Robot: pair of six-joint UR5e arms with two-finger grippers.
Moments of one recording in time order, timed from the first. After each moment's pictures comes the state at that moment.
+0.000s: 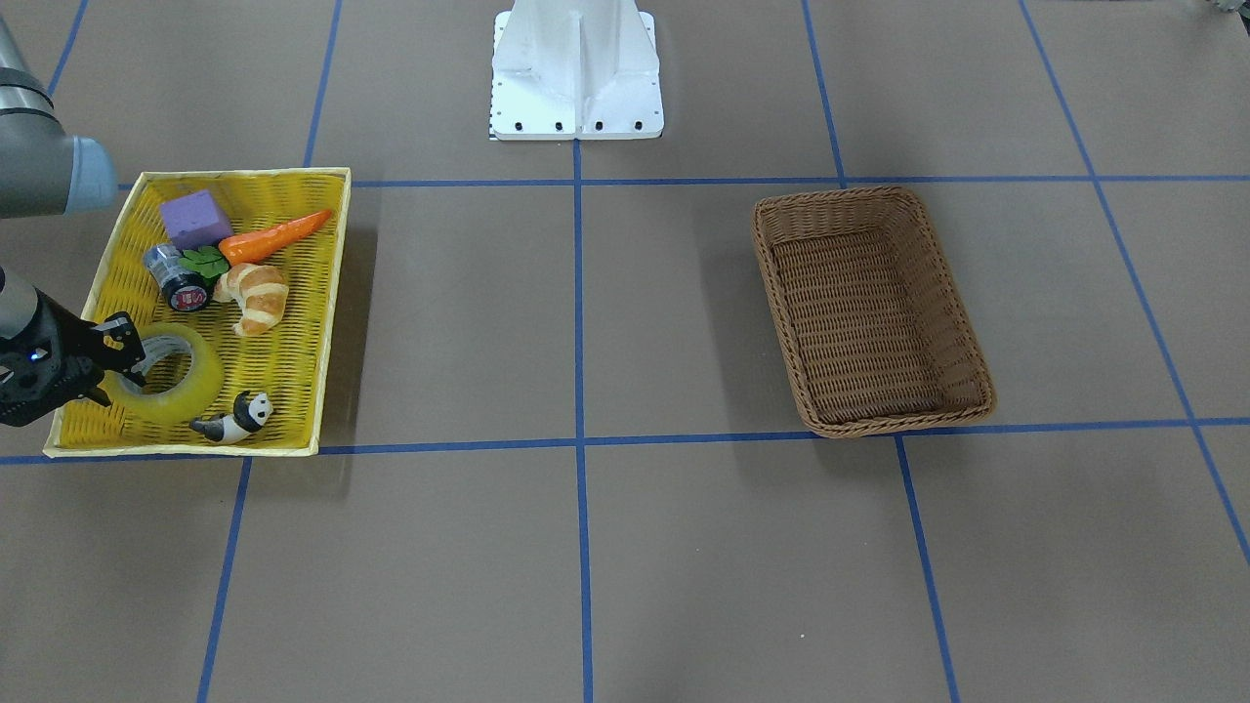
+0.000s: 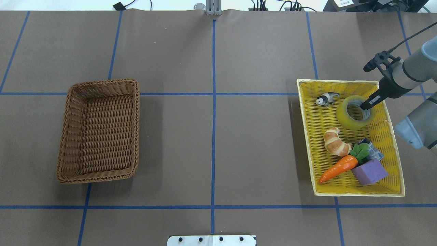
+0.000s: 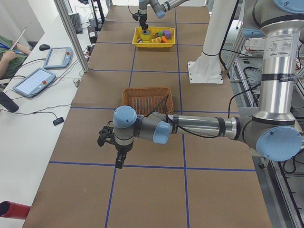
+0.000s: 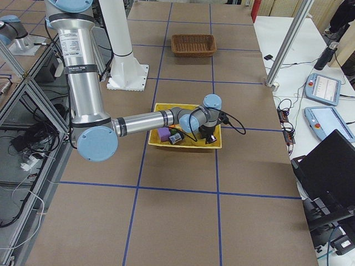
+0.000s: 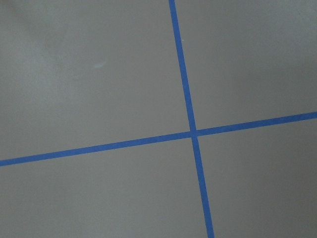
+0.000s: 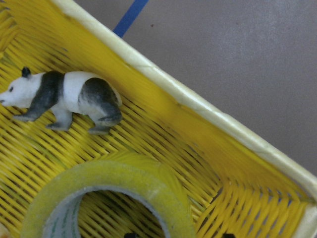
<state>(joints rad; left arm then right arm) -1.55 -1.56 -1.62 -1.75 -2.27 0.00 1.02 -1.42 1.56 -1.21 2.21 0.12</state>
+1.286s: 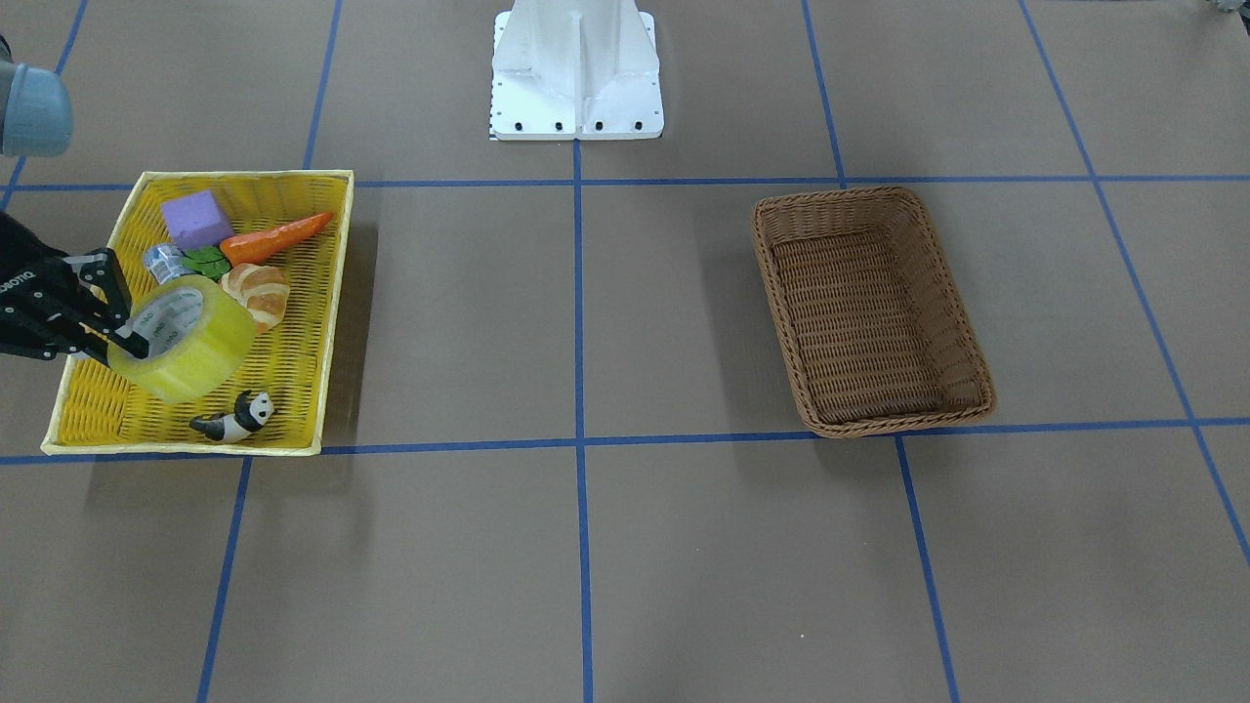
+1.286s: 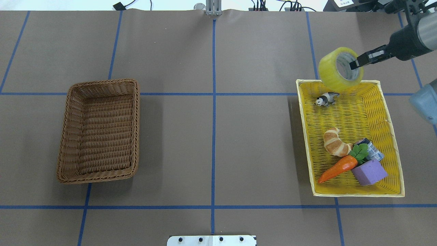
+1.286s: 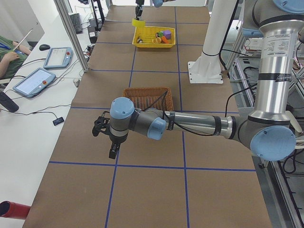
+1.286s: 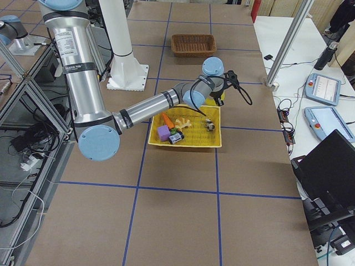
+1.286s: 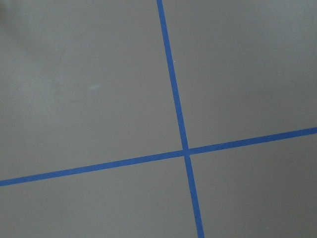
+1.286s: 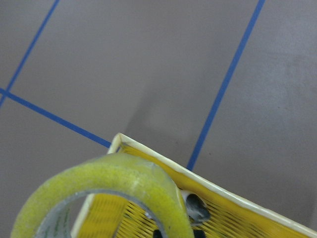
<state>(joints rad) -1.52 -1.60 -1.63 -1.92 -2.30 -0.21 1.14 -1.35 1.79 -1.02 2.36 0.67</state>
